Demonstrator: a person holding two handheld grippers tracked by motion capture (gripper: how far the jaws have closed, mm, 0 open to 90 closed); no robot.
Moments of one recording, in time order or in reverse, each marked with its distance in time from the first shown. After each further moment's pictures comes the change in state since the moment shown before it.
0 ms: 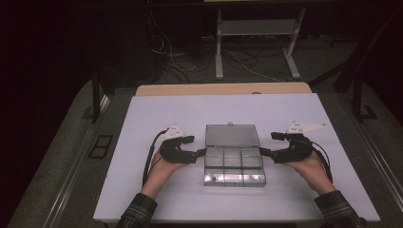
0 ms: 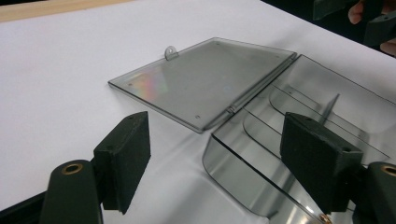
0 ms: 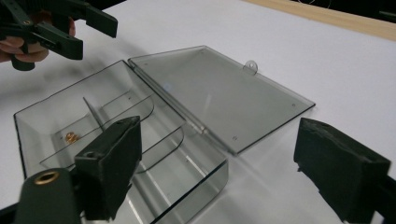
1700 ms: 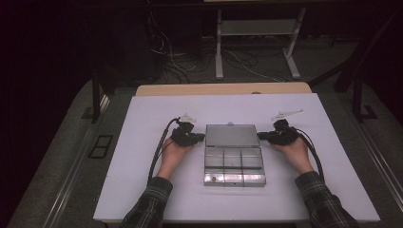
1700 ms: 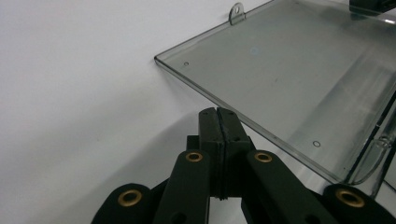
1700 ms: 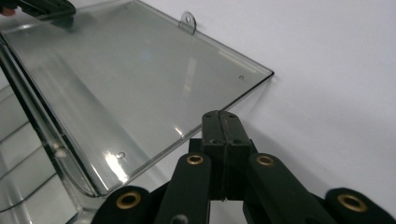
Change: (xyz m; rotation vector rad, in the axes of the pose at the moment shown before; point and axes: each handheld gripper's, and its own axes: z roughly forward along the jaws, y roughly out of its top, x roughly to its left) left arm 0.043 0.010 0.062 0.226 0.077 -0.059; right arm -0.057 -0.002 0.065 0.188 -0.066 0.097
